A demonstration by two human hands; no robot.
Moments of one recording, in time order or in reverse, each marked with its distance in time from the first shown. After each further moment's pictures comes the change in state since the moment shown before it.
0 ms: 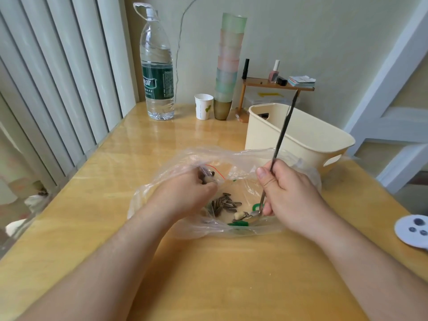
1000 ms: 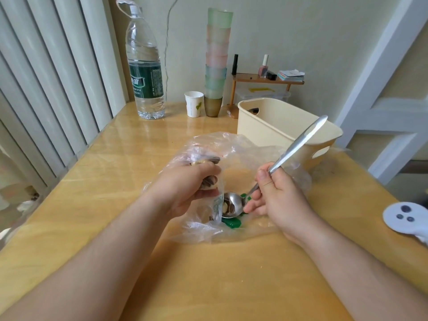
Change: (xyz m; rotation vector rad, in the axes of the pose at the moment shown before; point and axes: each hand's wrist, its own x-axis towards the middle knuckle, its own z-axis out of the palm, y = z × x) left_hand 0.010 0.021 0.012 -1.033 -0.154 -0.246; right_hand -0.006 0.028 0.023 0.575 -0.020 0.228
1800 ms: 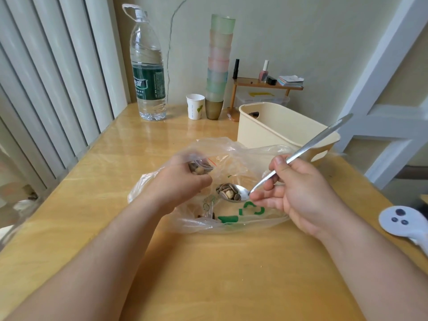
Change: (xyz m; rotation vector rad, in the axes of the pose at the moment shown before) left_hand 0.001 0.001 -0.026 0.616 0.005 0.372; right_hand -0.013 -0.047 -0.019 0.342 -0.023 0.117
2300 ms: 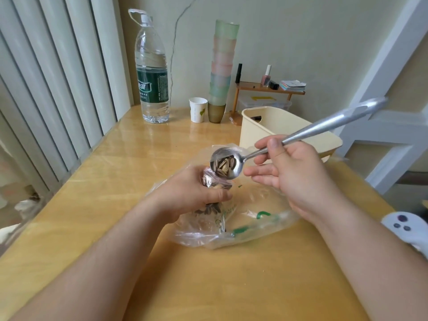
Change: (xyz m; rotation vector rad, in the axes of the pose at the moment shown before) left_hand -0.005 0.000 0.004 -0.165 -0.259 -0.039; right_hand 0.012 -0.020 0.020 -0.168 -0.002 -0.257
